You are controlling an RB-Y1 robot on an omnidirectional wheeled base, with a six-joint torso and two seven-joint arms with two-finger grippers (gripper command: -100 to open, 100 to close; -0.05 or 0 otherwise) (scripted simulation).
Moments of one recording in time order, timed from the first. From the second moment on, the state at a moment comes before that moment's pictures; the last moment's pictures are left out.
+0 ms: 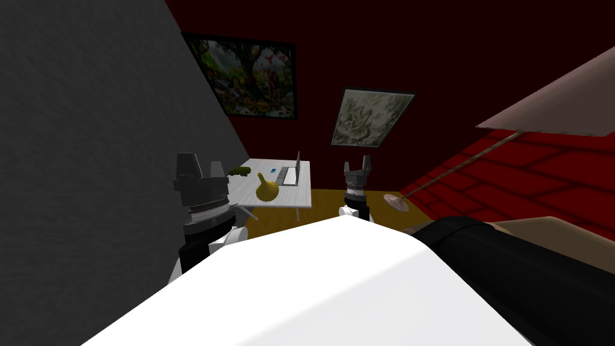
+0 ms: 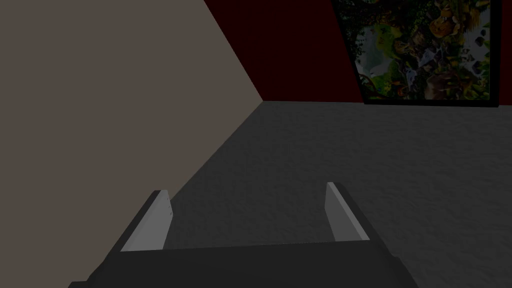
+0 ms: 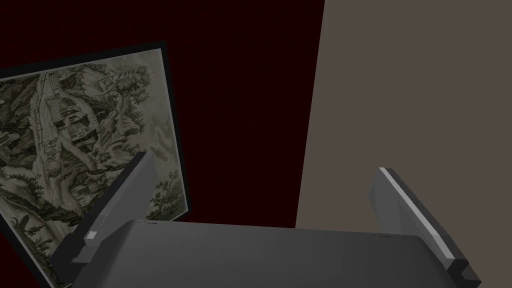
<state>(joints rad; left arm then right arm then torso) 0.50 0.01 -0.06 -2.38 -0.06 -0.52 -0.15 0.51 0.00 -0.07 -2.24 -0.08 -0.63 -0.05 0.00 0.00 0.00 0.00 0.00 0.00</state>
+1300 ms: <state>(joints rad) 0.50 0.07 -0.04 -2.37 -0.06 -0.49 -0.16 0.51 0.00 -0.07 -2.23 -0.08 -0.63 -0.05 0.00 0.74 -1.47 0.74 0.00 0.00</state>
